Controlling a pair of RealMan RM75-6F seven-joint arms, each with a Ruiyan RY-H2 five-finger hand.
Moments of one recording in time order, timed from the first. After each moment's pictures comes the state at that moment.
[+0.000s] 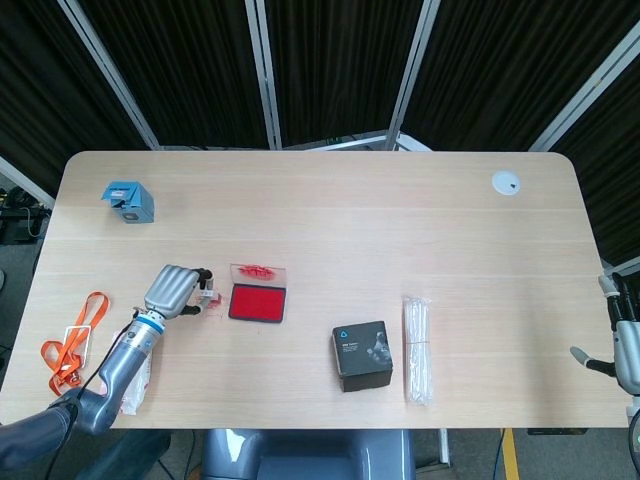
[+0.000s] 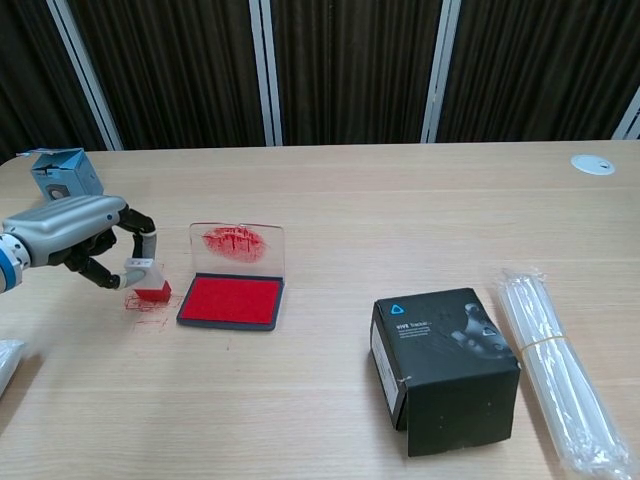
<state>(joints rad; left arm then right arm) -0.60 -1.68 -0.08 -1.02 1.43 0.99 -0.07 0.07 -1.12 0.13 -1.49 -1.36 1.43 0.01</state>
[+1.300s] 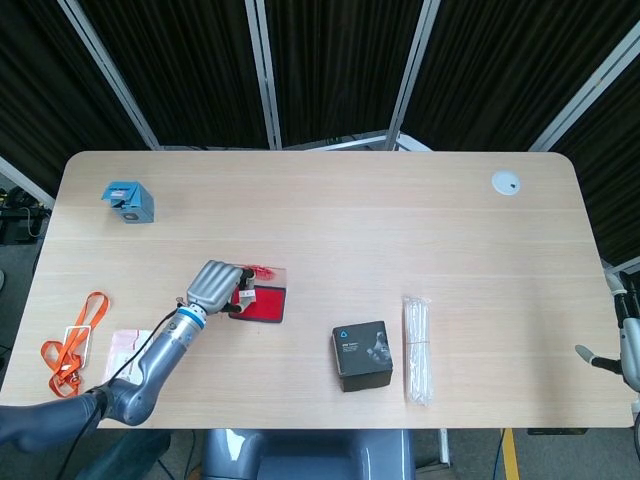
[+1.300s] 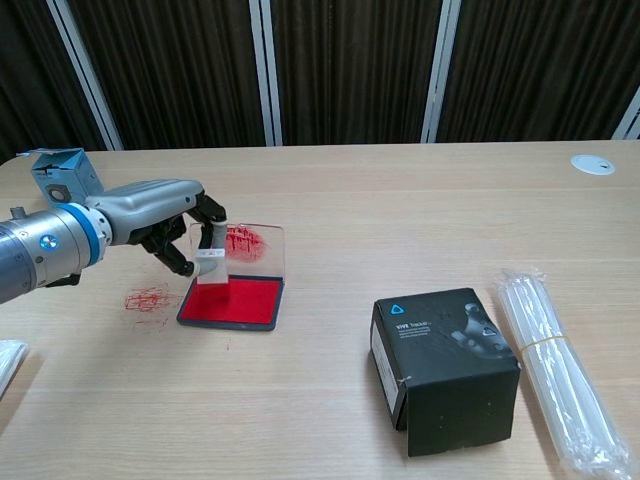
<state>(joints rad) -0.72 -1.67 -0.17 -1.29 1.18 0.86 0.24 0.08 -1.12 0.14 -1.47 -1.33 1.40 0.03</state>
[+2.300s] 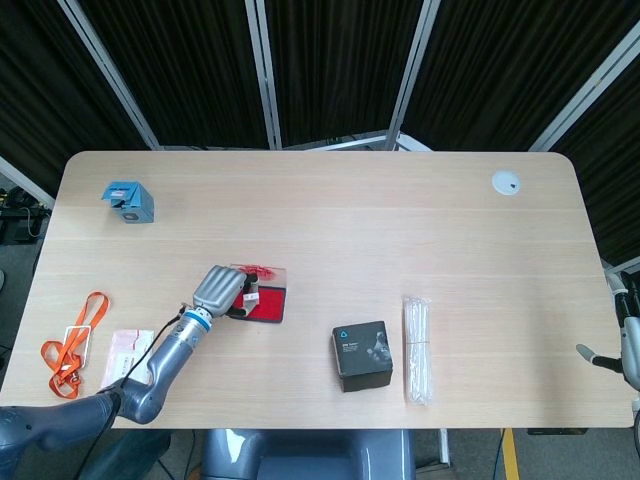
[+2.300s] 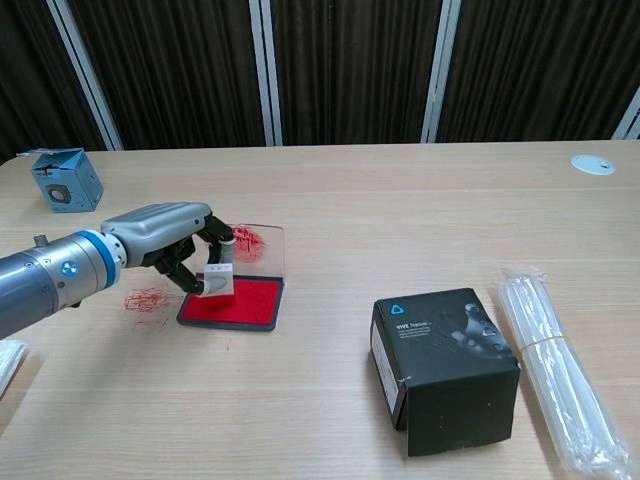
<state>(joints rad) -0.73 -1.77 -0.13 -1.12 1.24 0.85 0.11 0.09 -1.12 0.14 -1.46 -1.31 1.39 0.04</state>
